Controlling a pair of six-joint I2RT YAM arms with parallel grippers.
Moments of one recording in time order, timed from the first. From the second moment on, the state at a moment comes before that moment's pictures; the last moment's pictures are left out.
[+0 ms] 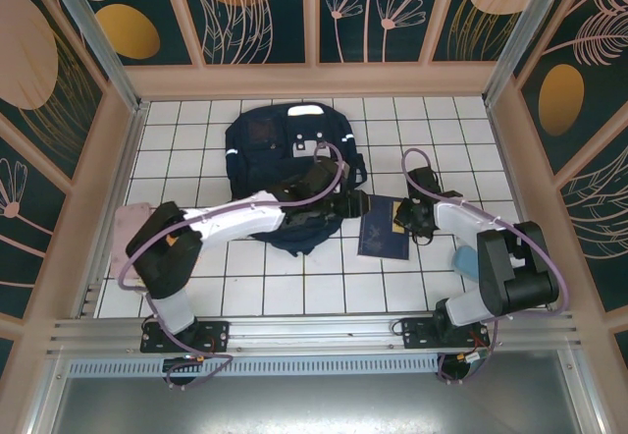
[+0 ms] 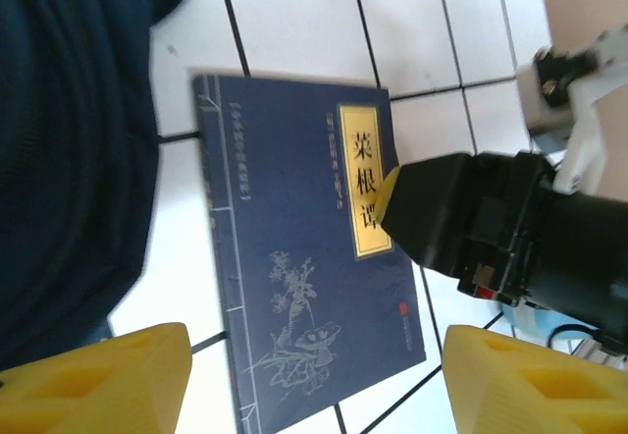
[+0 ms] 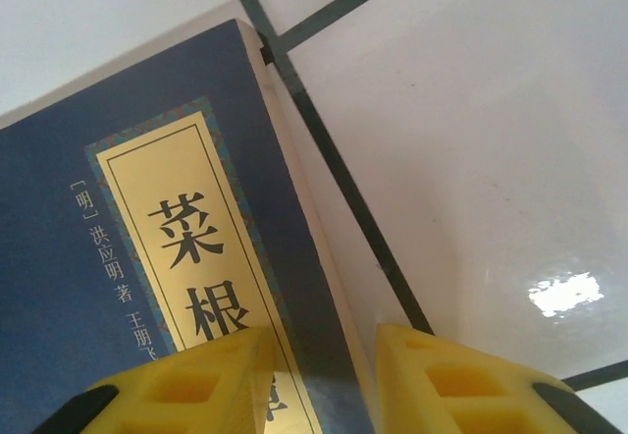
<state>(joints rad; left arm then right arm) -0.94 1.83 1.26 -0.20 0.13 -0.88 0.26 1.46 0.70 -0.45 0.01 0.70</state>
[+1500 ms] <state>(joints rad) -0.98 2.07 1.34 -0.23 0.07 -0.91 0.37 1.41 0.83 -0.61 -0.06 0.57</state>
